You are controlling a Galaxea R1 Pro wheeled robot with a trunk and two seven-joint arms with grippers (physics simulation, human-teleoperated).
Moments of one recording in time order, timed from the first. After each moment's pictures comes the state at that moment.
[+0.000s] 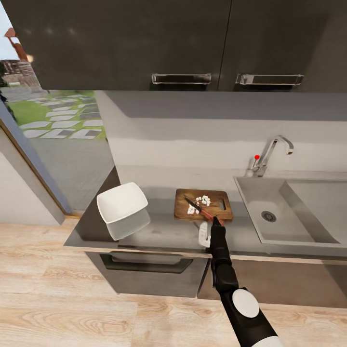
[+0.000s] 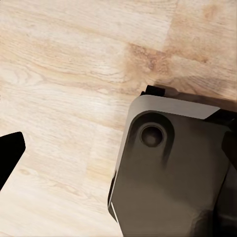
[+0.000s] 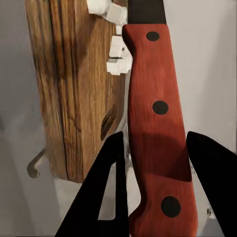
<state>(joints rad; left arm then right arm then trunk) -0.34 -0.04 -0.17 0.07 0.34 -0.22 0.25 -0.43 0.13 0.18 -1.13 1.63 0.33 -0.06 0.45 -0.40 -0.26</state>
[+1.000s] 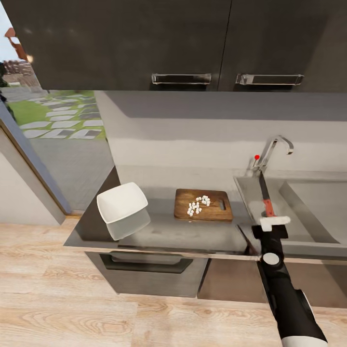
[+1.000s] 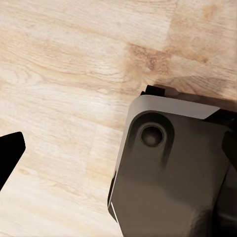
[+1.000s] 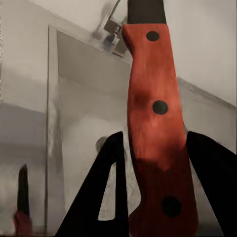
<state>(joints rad) -0.34 -0.04 -0.17 0.07 0.34 -0.22 0.25 -0.43 0.01 -0.17 -1.33 0.52 0.22 -0.21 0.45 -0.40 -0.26</state>
